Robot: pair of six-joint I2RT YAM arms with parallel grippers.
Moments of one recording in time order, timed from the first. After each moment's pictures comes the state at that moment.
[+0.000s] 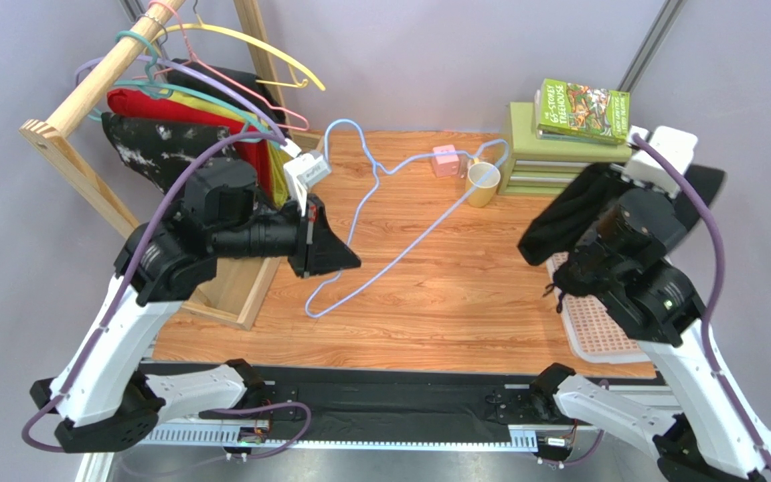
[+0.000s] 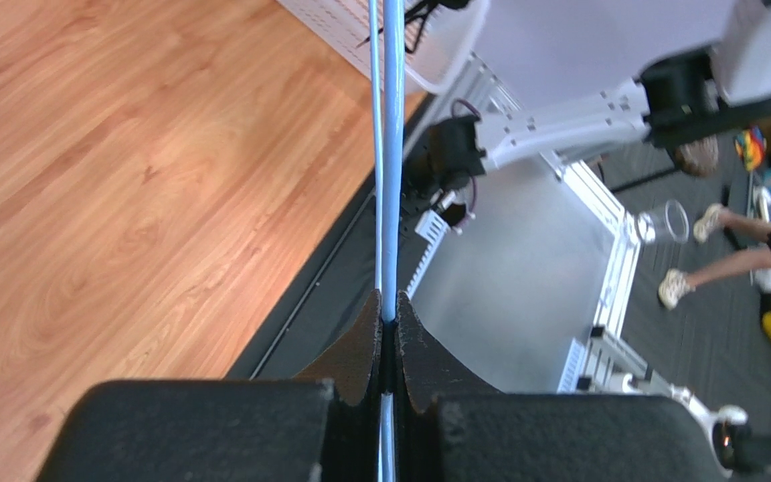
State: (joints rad) left arm -0.73 1.11 1.71 -1.02 0.51 -0.40; right arm 0.67 0.90 1.42 -0.40 1.36 -0.34
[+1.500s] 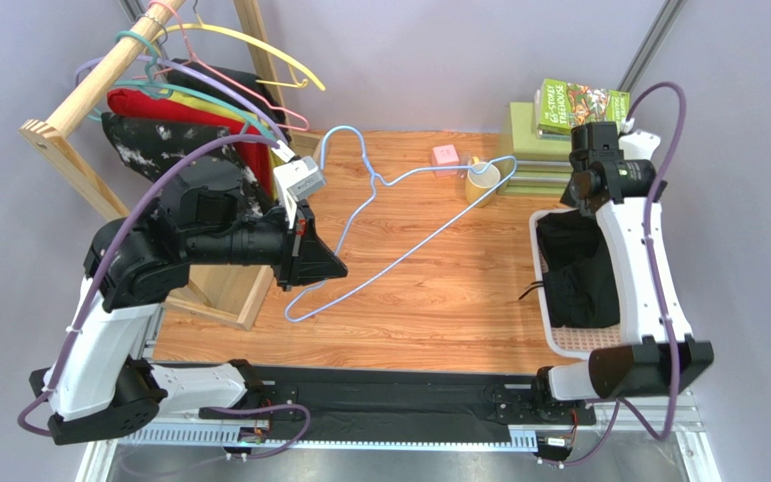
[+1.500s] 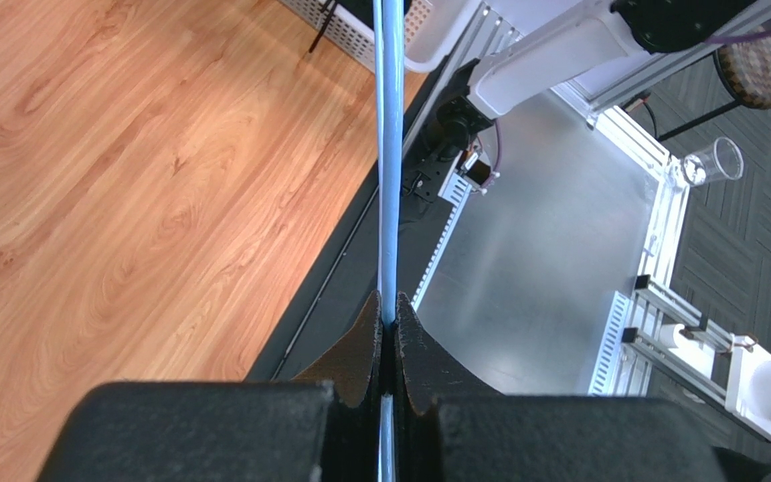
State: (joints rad) left arm -0.86 1.15 1.93 -1.24 0.42 -0.26; right arm 0.03 1.40 1.62 -1.25 0.70 0.51
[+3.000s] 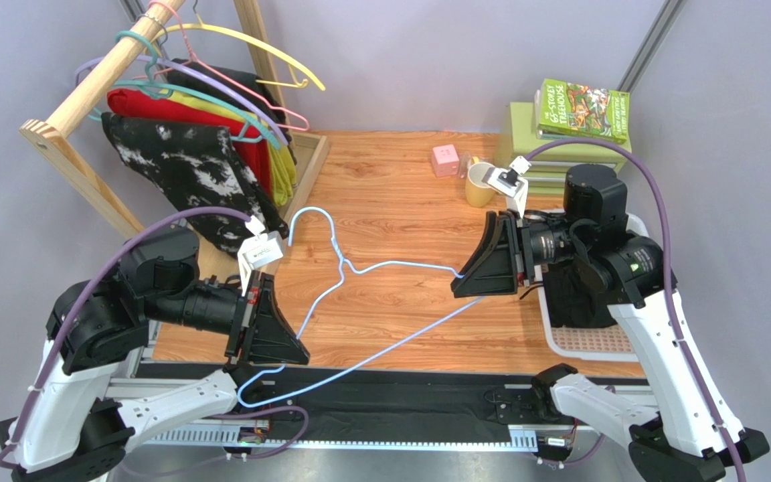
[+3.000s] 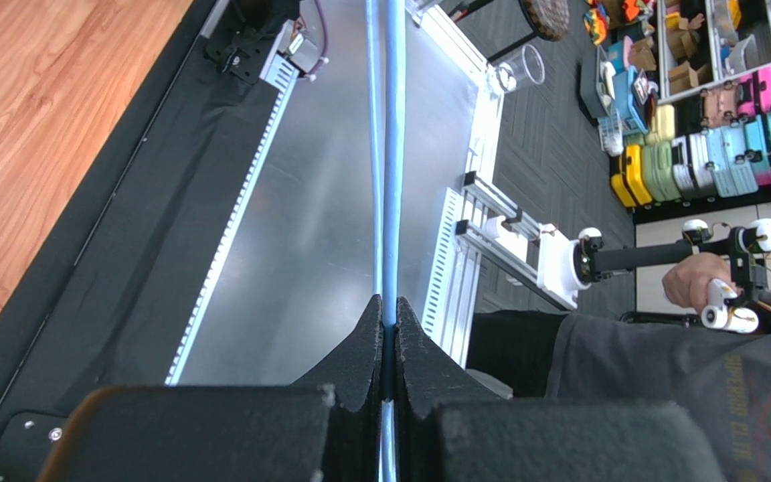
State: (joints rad) left arm -0.86 0.82 1.57 -1.23 0.74 -0.49; right arm 0.41 0.99 1.40 -0.78 -1.29 0.48
